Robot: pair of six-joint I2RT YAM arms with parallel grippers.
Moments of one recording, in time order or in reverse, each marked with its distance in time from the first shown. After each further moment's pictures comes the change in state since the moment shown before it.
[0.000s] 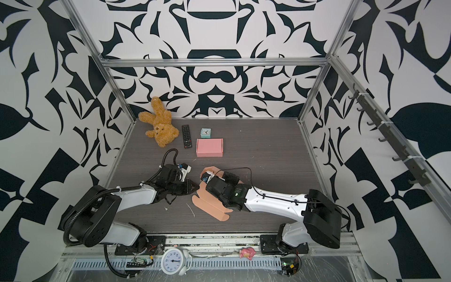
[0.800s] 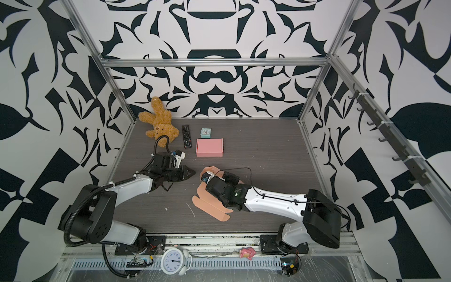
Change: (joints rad) left arm 0.137 0.060 0.210 -0.082 0.061 0.063; right arm 0.000 0.000 -0.003 0.001 0.004 0.000
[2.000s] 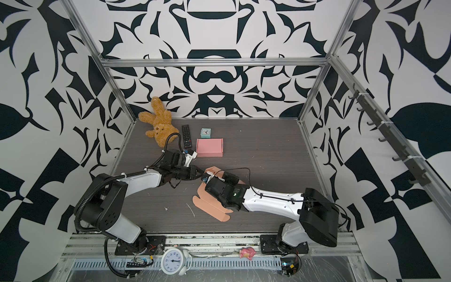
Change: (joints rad) left arm -0.093 0.093 0.055 0.010 0.122 0.033; right arm 0.000 0.024 -0.003 0.014 0.029 -0.004
